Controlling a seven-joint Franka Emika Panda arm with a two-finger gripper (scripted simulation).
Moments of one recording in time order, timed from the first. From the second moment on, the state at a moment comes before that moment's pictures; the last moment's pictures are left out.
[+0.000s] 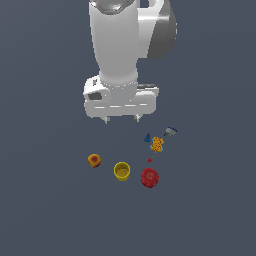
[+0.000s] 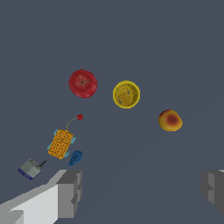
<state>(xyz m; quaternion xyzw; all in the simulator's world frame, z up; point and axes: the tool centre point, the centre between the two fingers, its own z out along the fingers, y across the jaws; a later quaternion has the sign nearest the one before) 0.015 -0.019 0.286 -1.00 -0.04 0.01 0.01</state>
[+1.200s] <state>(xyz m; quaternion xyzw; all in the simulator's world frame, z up) 0.048 -0.106 0.169 -0.97 -0.24 0.00 0.00</state>
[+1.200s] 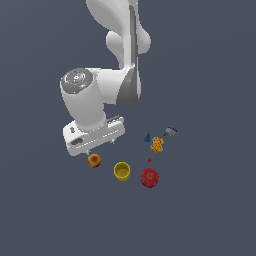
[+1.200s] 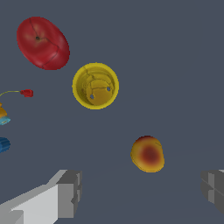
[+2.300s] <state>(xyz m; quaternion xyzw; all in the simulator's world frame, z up) 0.046 -0.164 0.086 -0.93 -0.37 0.00 0.00</state>
